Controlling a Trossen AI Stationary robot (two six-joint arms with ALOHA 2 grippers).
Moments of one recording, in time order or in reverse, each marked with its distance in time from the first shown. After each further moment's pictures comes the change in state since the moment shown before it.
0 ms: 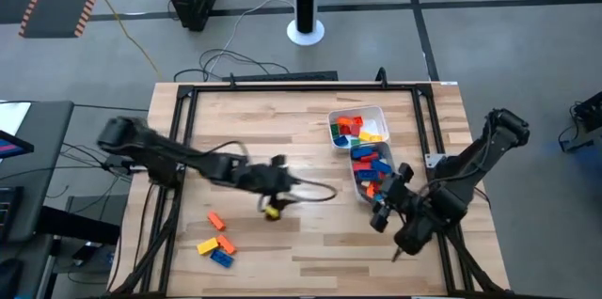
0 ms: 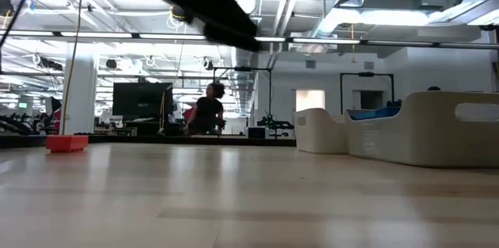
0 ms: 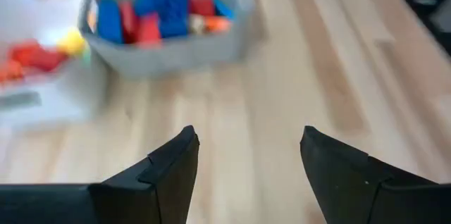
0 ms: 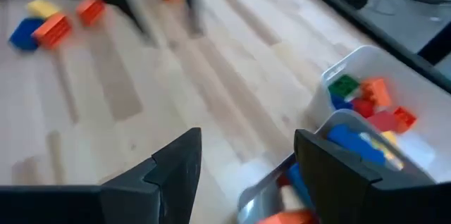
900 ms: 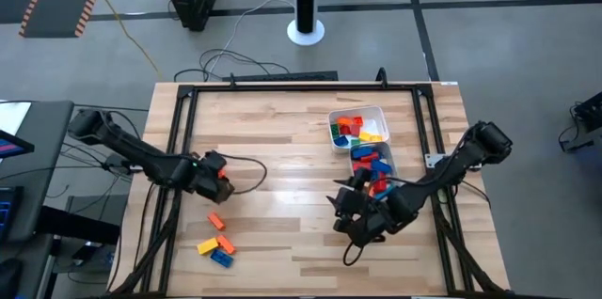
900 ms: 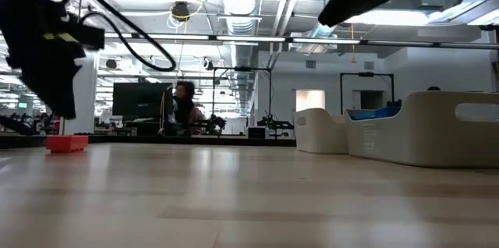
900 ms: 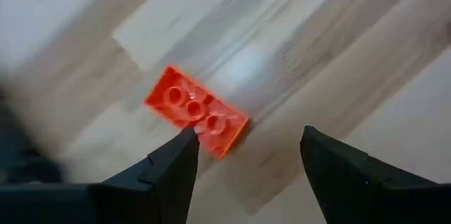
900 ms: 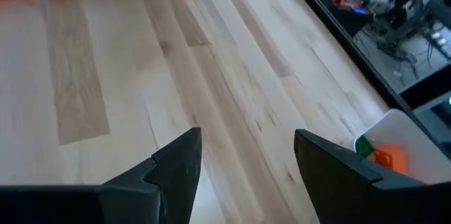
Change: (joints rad) left arm -0.232 -0.446 -0.377 -1.000 -0.317 -1.194; right arm -0.230 0.242 0.002 0.456 -0.031 -0.559
